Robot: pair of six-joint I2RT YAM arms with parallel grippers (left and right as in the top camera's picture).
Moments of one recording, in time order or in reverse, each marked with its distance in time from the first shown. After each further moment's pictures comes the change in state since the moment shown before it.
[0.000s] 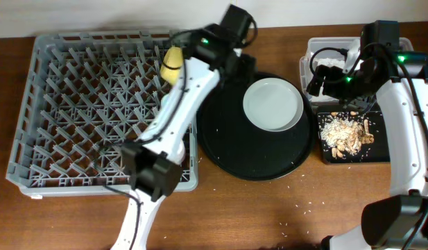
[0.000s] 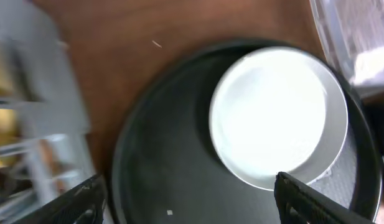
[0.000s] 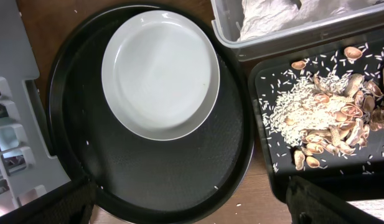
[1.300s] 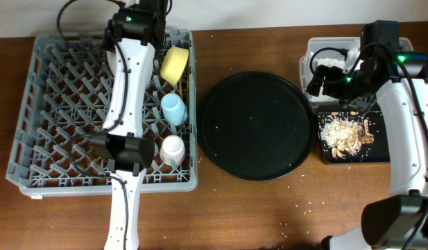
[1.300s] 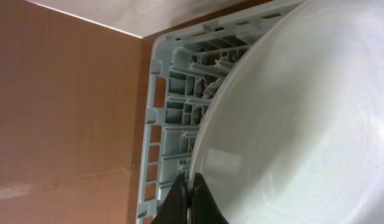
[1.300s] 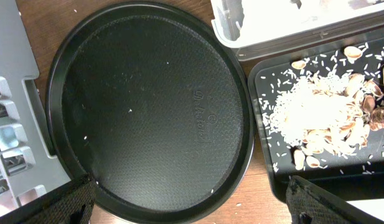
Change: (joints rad) left arm 0.345 0.185 0.355 -0.252 -0.858 0.284; right arm 0.000 0.000 0.000 0.000 0.000 0.000
